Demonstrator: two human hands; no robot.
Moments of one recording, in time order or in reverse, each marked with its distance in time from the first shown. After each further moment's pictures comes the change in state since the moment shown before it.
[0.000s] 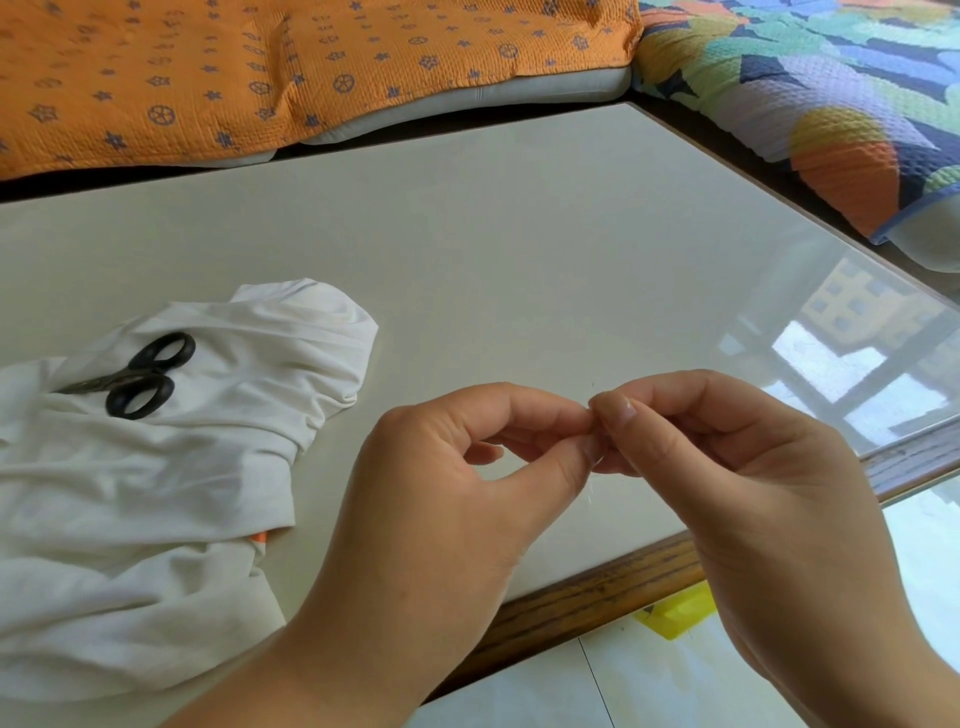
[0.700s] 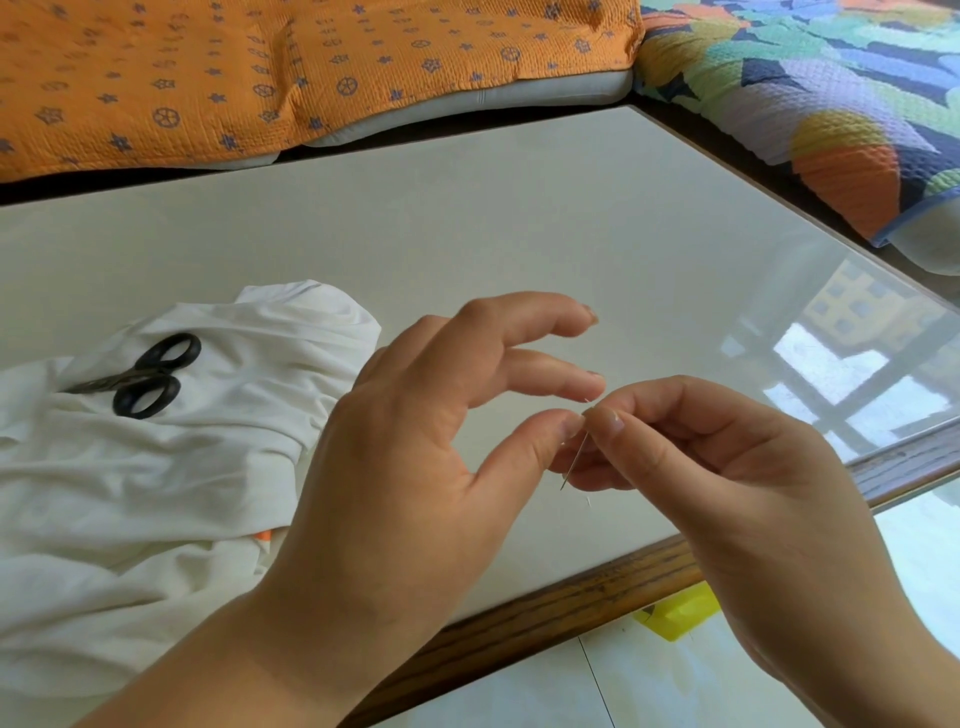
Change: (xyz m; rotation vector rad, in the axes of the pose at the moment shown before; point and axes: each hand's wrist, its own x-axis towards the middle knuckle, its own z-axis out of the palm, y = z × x) left_hand 0.005 0.006 -0.017 0.353 0.071 0.392; right_hand 0.001 0.002 -0.003 -0.003 -0.122 0.027
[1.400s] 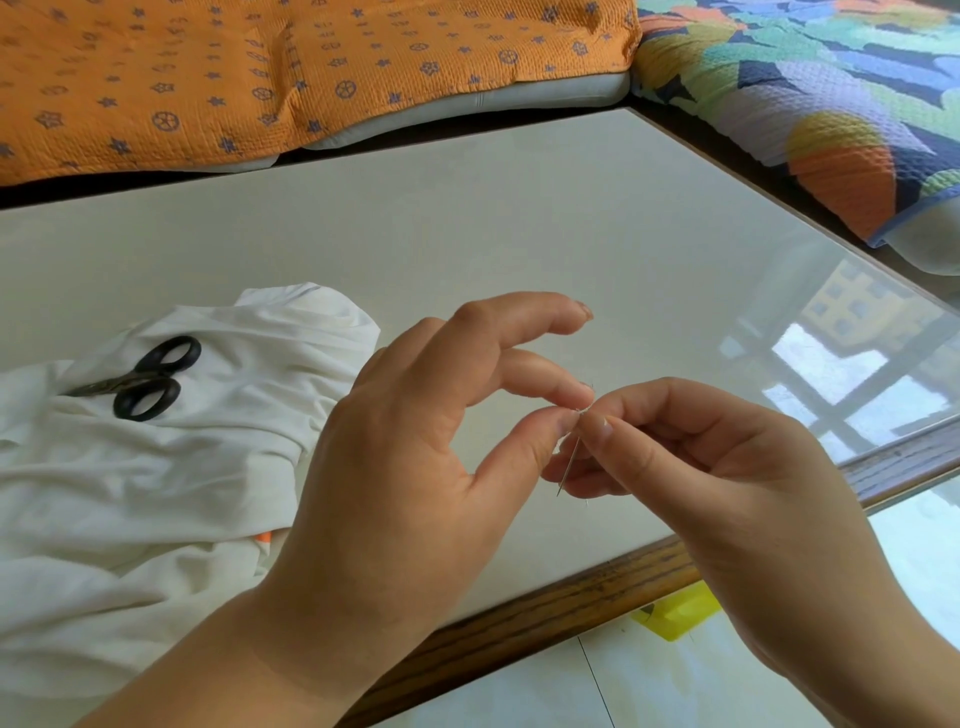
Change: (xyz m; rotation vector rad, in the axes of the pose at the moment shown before) left_hand 0.001 -0.002 0.002 0.012 0.028 0.047; right_hand 0.002 0.000 -0.003 -0.065 -0.035 0.011
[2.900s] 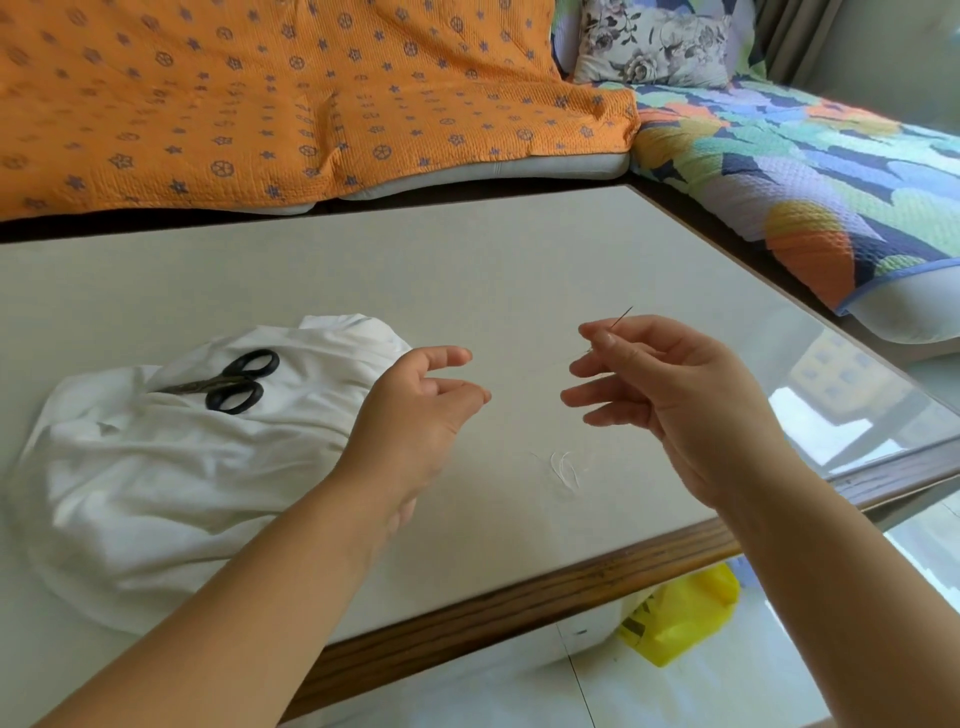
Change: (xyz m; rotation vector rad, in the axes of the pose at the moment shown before) left_hand 0.010 -0.044 -0.007 -0.404 0.086 -0.818; right_hand 0.048 -0.015 0.000 0.121 0.043 0.044
